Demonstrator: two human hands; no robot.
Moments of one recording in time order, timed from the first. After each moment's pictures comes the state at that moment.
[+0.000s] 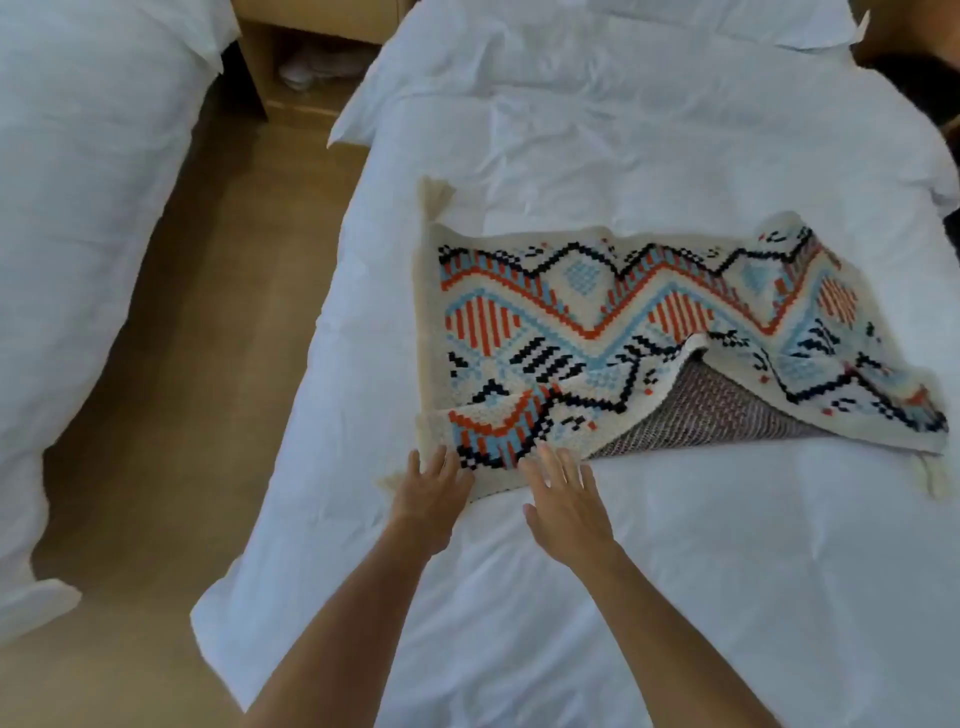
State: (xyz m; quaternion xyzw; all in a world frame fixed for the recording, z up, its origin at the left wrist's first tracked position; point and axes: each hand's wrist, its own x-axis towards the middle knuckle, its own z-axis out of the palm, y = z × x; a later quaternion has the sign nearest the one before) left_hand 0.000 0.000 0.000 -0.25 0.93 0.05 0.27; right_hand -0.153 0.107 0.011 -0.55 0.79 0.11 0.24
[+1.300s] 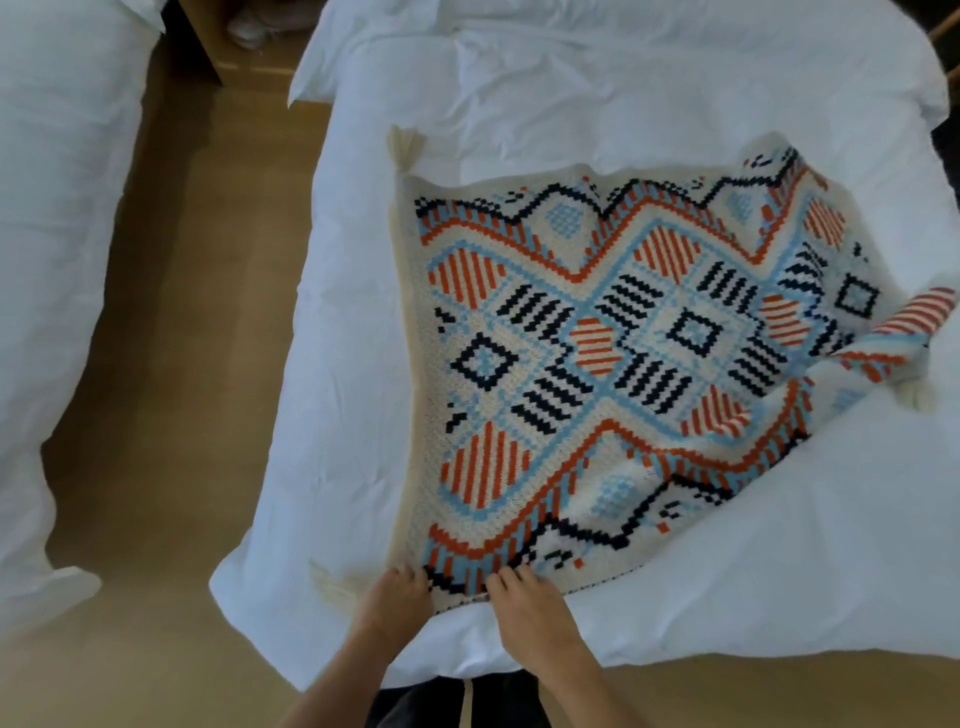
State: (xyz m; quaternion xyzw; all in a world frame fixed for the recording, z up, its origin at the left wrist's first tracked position) left_hand 0.103 0.100 -0.038 -0.08 0.90 0.04 0.42; right_hand -0.037 0.219 -0.019 -0.60 0.72 0.12 0.33
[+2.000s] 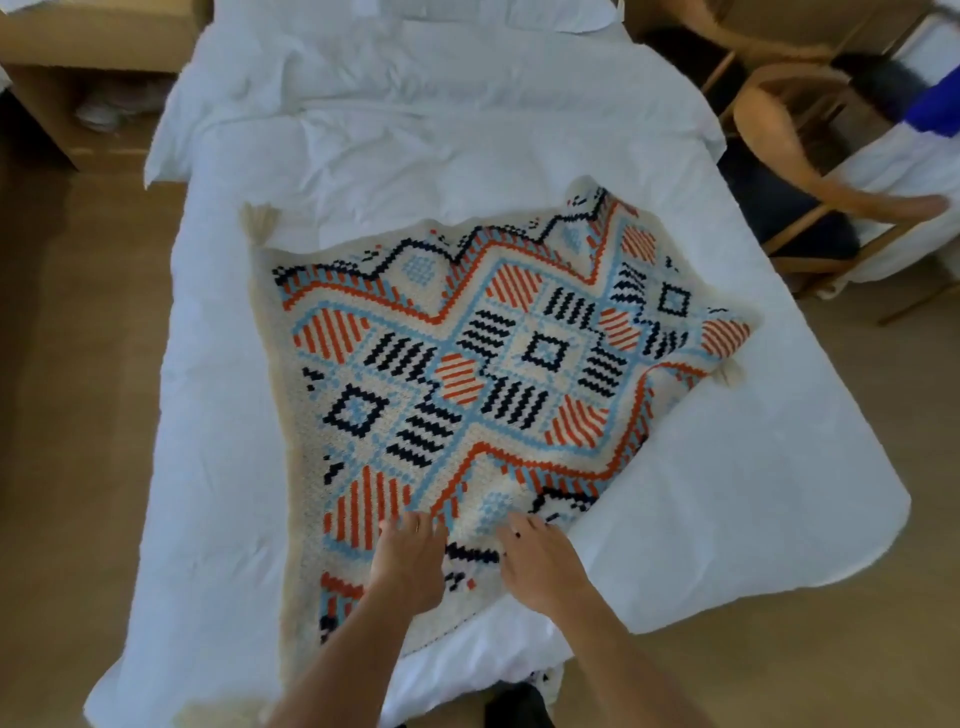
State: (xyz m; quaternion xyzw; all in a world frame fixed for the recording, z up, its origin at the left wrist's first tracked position) left_hand -0.064 0.128 0.027 -0.14 0.93 0.02 0.34; right_hand -0.181 0.264 0.052 -0.49 0.82 0.10 0.28
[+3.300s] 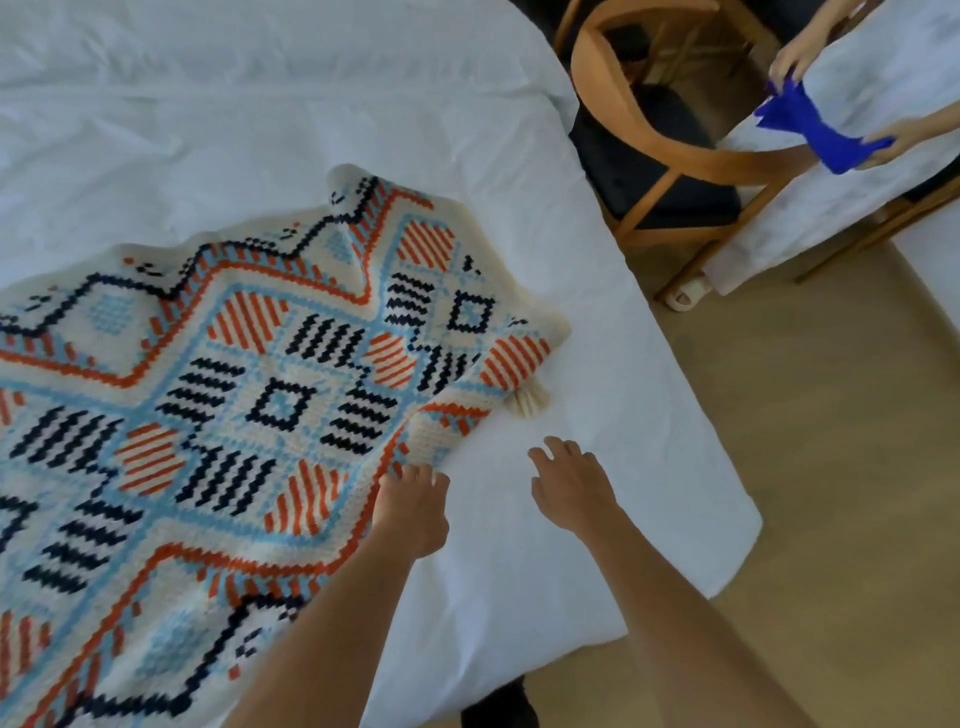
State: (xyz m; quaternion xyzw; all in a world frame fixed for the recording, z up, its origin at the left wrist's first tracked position) left_hand -0.482 0.311 0.030 -0.13 0.93 0.05 0.35; right_hand -0.616 0.467 0.052 -0.40 0.88 0.13 0.23
